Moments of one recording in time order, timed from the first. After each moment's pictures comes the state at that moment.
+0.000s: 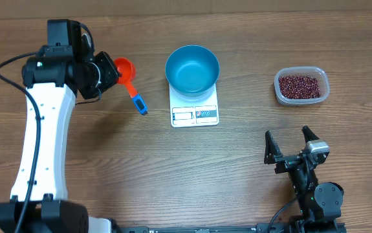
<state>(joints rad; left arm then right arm) 0.03 1.61 1.61 -1.07 0.27 -0.56 0.08 0.01 0.02 -0.03 -0.09 0.10</state>
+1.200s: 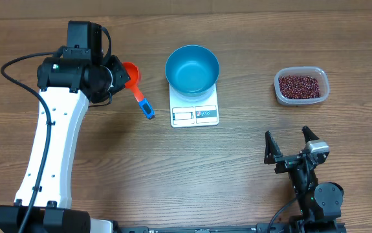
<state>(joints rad) -0.08 1.59 1.61 -1.12 0.10 -0.65 0.08 0.01 0.02 -0.03 -0.09 0.10</state>
